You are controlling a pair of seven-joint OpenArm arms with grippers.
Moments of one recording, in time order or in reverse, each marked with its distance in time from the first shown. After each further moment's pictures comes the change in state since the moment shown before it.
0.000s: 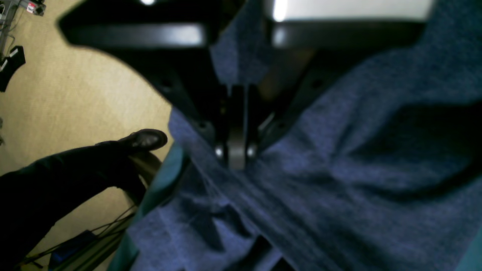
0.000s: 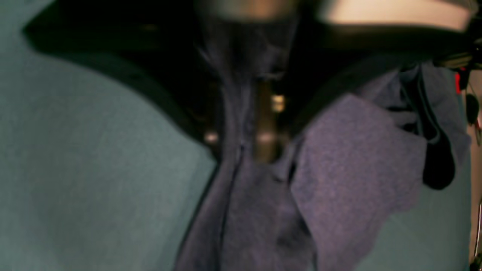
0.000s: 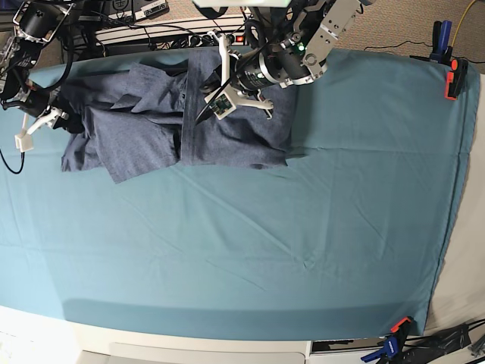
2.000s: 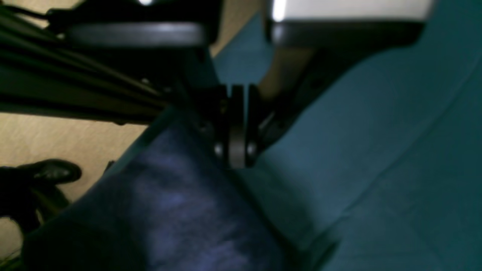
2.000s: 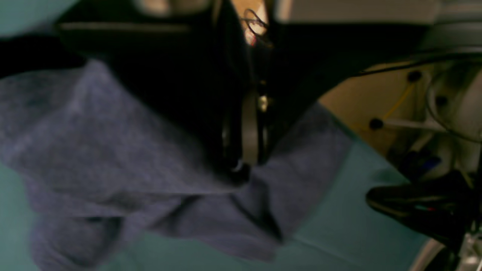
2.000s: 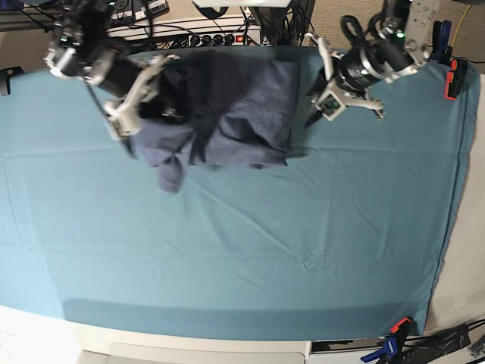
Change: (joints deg) left arm 12.6 -18.1 -25.9 17.5 -7.9 -3.2 5.9; right arm -18.1 -22.5 -20.6 58.8 -10.1 2.4 3.2
